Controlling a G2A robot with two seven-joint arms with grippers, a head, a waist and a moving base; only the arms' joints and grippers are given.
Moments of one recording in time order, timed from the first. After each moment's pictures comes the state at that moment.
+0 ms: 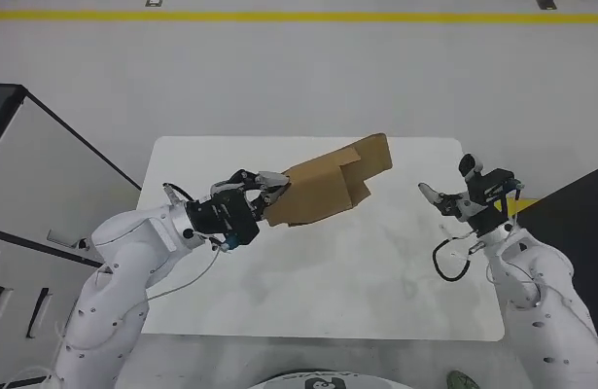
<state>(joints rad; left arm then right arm) 1.47 -1.10 -1.43 -2.14 1.81 -0.74 0.23 -1.68 -1.12 1.72 -1.82 -1.12 -0.56 0.03</state>
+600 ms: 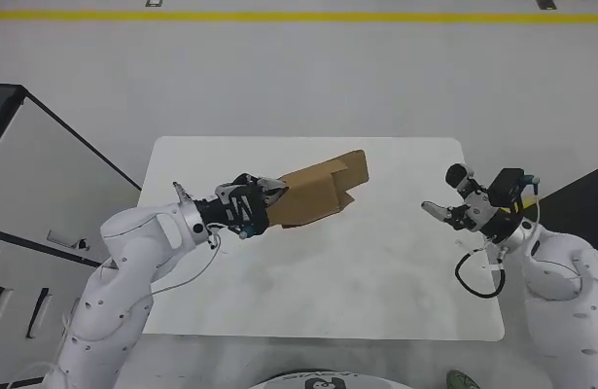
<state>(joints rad) 1.44 -1.09 -1.40 -2.08 1.84 -0.82 0.06 -1.63 -1.07 1.81 -1.76 -0.67 -0.89 0.42</state>
